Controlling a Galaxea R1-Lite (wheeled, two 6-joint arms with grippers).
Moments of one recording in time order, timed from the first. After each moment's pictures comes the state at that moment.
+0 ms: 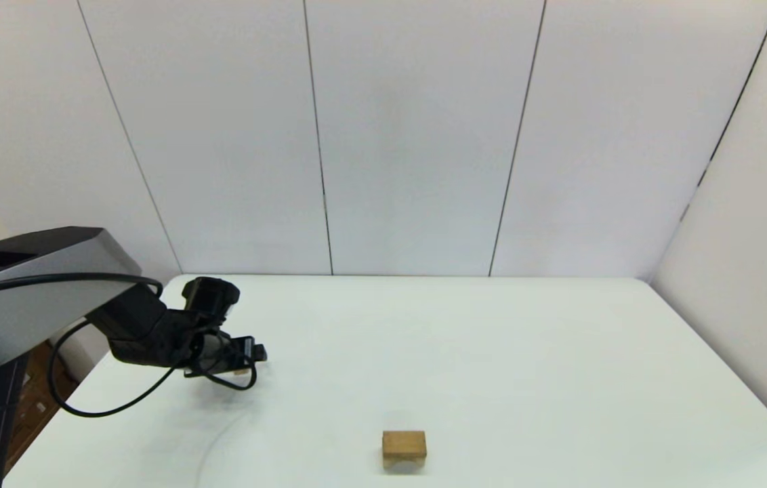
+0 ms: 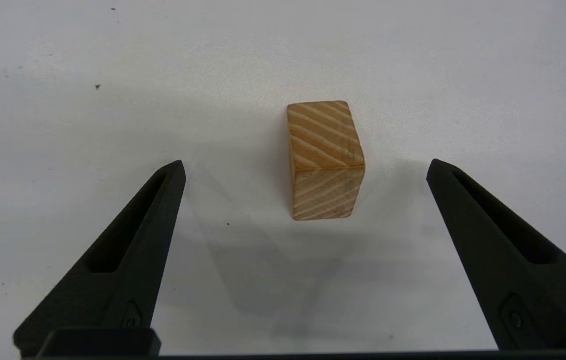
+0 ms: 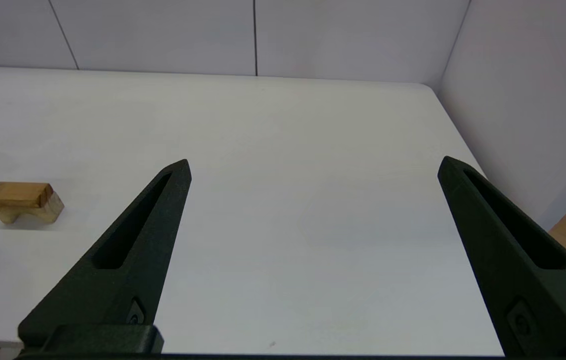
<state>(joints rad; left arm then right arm) -0.12 2.33 -0.99 -0.34 0.07 -0.27 0.00 0.00 -0.02 0.05 0.00 -0.03</state>
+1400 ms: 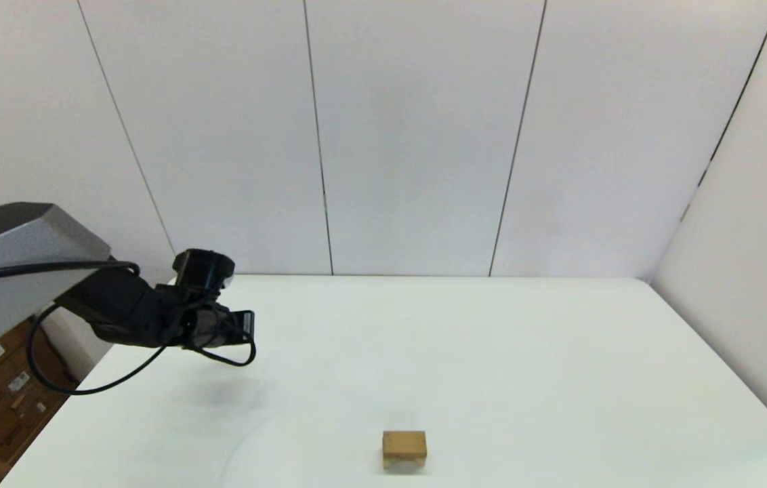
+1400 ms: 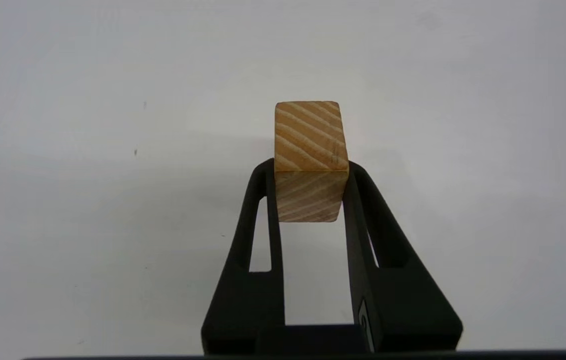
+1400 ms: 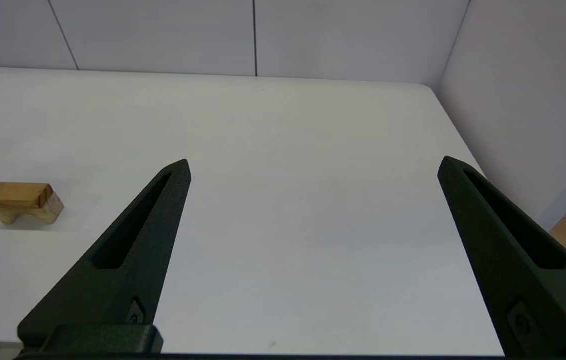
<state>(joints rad) -0.16 2.14 -1.01 -0.28 0.08 -0.19 0.00 0.00 -0.02 0.05 0.00 -0.03</state>
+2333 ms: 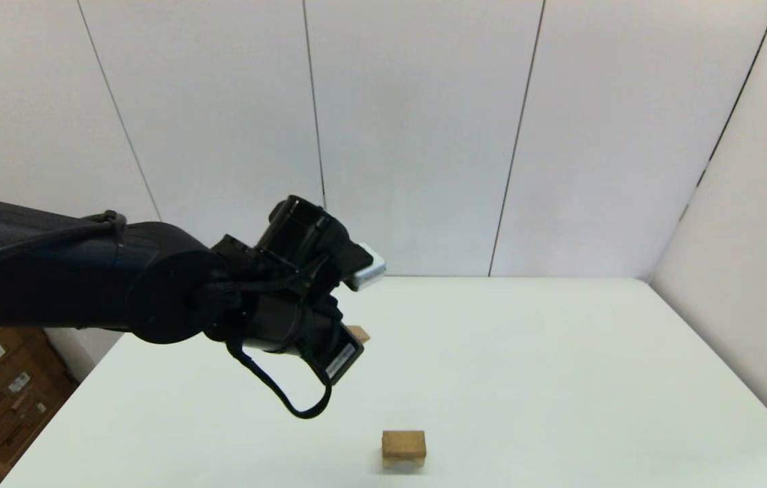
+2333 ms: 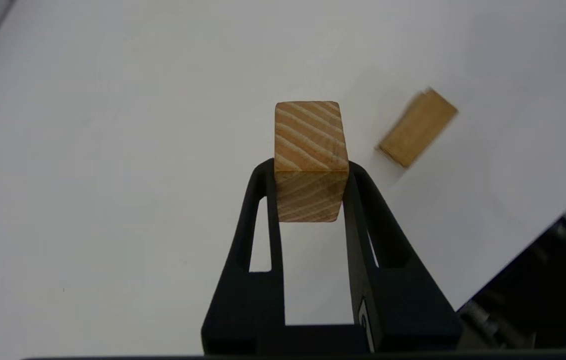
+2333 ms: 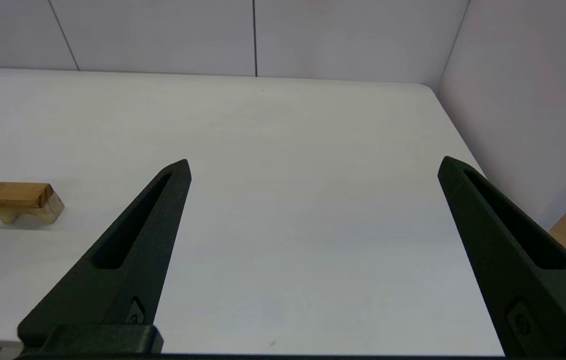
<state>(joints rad) -0.69 1.87 -1.20 0.23 0.00 0.25 0.00 0.00 -0.02 0.05 0.00 -0.03</state>
